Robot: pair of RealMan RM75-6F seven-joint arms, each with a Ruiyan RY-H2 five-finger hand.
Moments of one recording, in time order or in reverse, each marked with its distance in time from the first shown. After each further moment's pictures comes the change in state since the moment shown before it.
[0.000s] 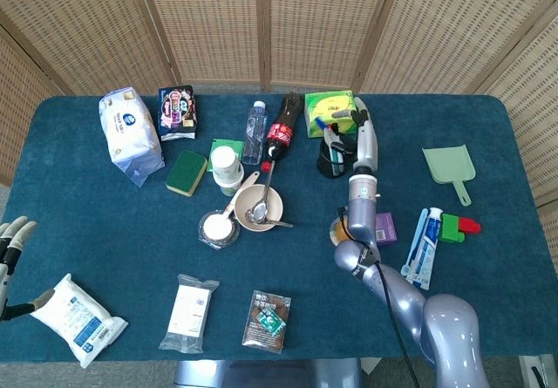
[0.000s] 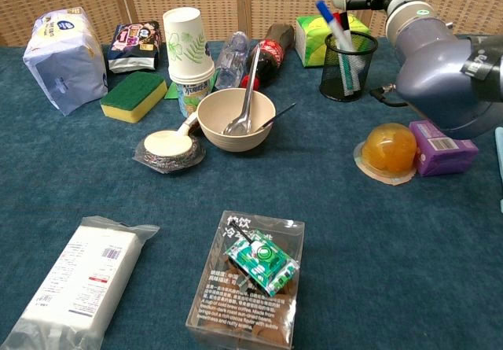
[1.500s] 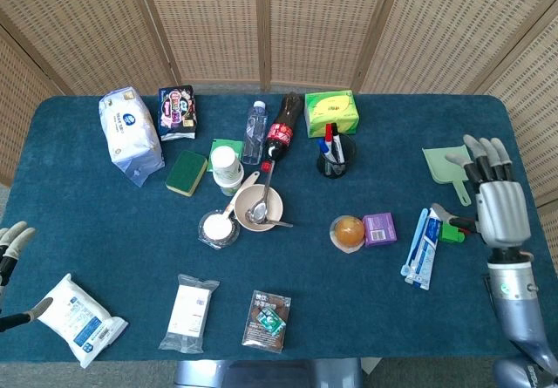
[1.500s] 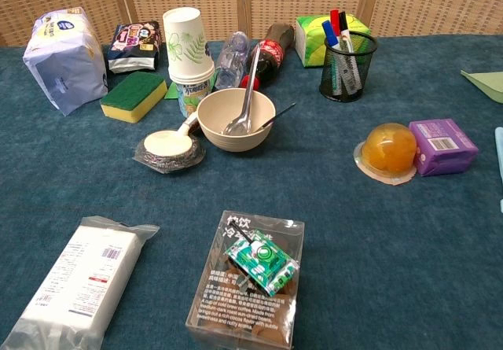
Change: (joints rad) left arm 0.035 0.034 0.041 0.021 0.126 0.063 -0.091; right arm -0.708 0.876 -0.468 -1.063 -0.512 0.556 -0.495
